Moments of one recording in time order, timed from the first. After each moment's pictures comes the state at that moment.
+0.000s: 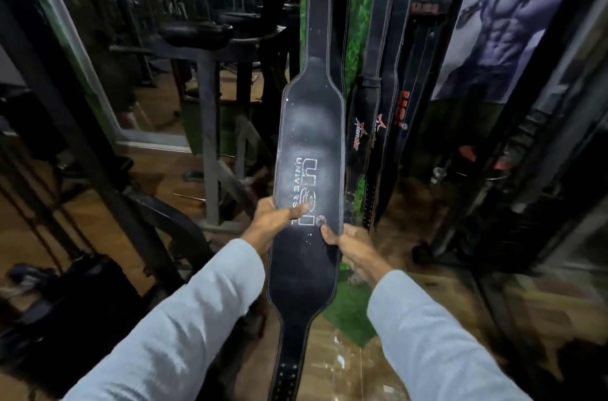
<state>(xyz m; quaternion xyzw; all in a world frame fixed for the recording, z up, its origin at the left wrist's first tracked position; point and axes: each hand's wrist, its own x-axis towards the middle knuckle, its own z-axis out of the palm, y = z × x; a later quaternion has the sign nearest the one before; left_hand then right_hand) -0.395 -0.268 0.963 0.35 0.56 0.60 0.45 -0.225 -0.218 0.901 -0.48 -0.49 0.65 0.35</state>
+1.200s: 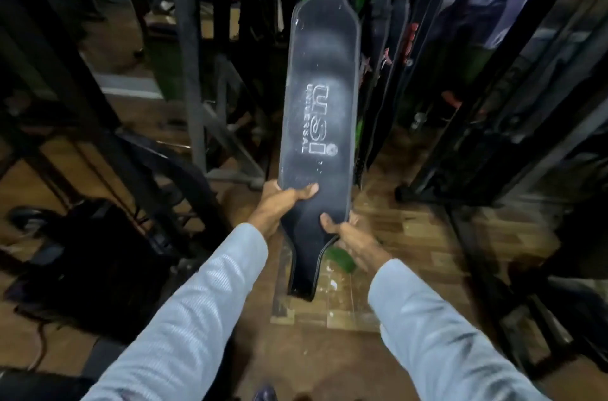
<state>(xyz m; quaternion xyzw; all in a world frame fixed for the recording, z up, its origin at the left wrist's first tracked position) -0.425 -0.352 0.894 0.30 0.57 0.55 0.53 -0.253 -0.341 0.834 -0.52 -0.40 0.66 0.36</state>
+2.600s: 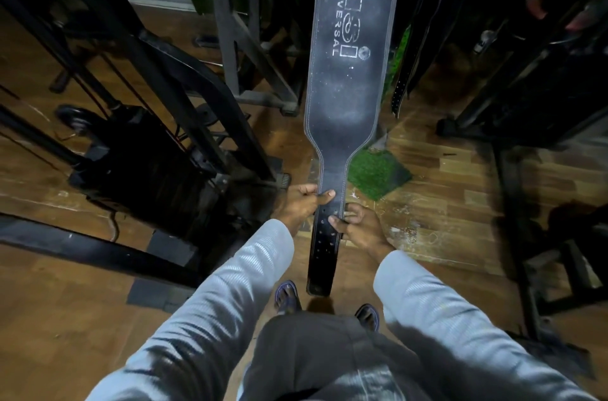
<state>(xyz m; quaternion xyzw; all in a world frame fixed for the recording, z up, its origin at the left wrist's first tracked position) -0.372 -0.452 0.749 0.22 0.64 0.46 0.57 -0.210 -0.446 0.736 -0.57 -0.50 0.62 0.20</state>
